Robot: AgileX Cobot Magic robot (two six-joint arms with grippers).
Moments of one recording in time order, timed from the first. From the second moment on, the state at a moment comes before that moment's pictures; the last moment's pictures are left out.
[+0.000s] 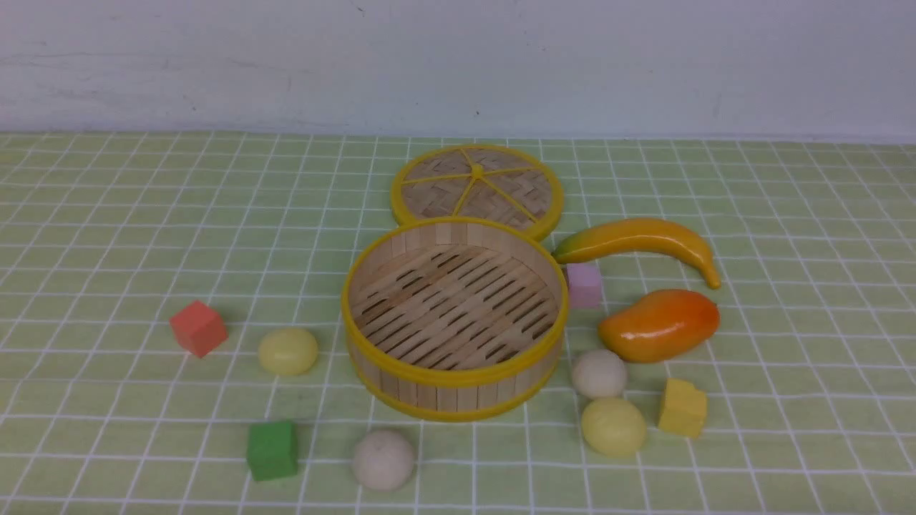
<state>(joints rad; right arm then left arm) -0.09 -0.01 0.02 0.08 0.39 -0.07 -0.12 -0.01 0.03 -0.06 0.35 -0.05</state>
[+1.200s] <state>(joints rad) -0.09 -0.01 0.02 0.08 0.39 -0.07 -0.12 -0.01 0.03 -0.44 0.10 -0.06</state>
